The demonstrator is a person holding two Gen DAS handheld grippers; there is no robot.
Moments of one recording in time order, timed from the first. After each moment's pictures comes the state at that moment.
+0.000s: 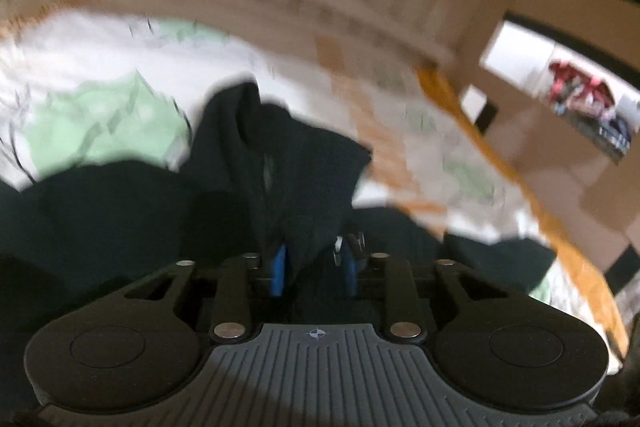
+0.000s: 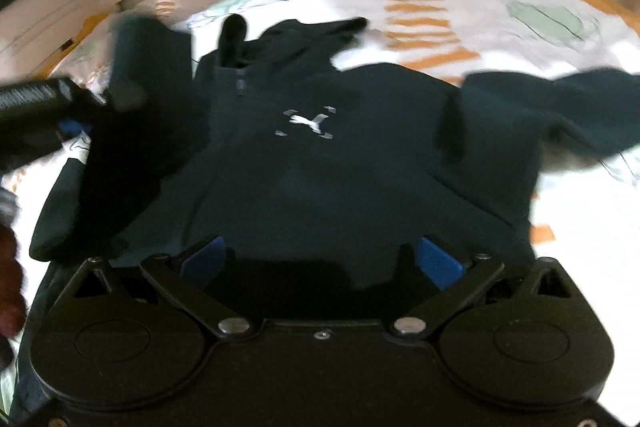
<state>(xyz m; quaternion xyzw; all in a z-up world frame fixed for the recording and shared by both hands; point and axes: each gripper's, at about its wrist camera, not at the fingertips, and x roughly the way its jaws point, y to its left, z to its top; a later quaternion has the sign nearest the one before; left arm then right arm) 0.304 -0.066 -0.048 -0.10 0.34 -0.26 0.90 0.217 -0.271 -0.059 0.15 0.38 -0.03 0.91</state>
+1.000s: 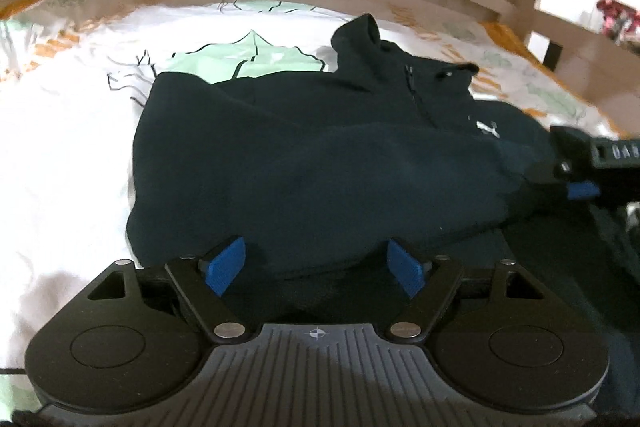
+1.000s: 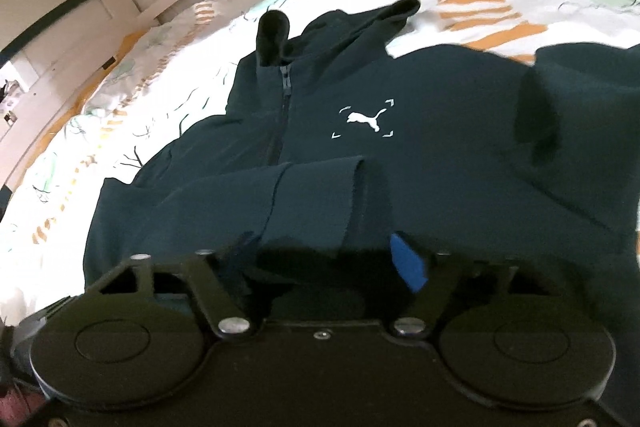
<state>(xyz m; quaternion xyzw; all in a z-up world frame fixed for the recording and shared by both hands) 0.245 0.027 -0.085 0.01 0.34 -0.17 0.93 0.252 -0.263 -0.084 0.21 0.37 0.06 0.90</state>
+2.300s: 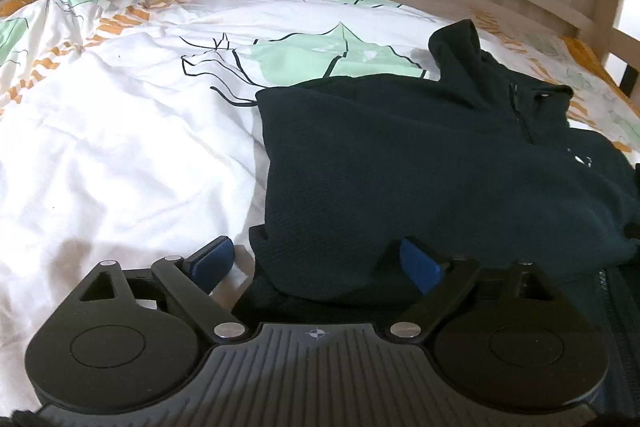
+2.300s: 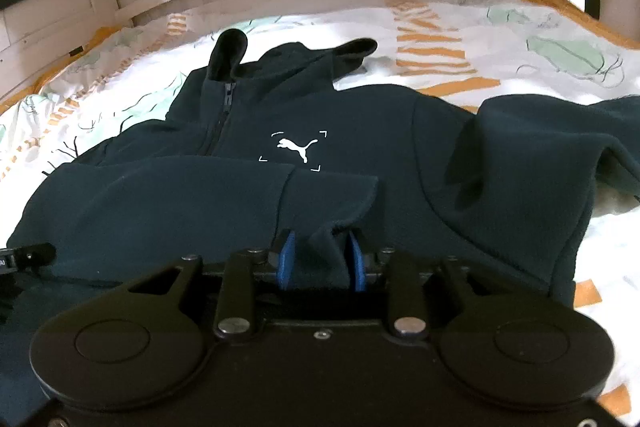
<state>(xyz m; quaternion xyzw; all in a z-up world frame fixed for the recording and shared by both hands) 0.288 0.053 -0.096 -0.02 0.36 -0.06 0.93 0.241 -0.270 -0.100 0.10 0.31 -0.02 0.95</state>
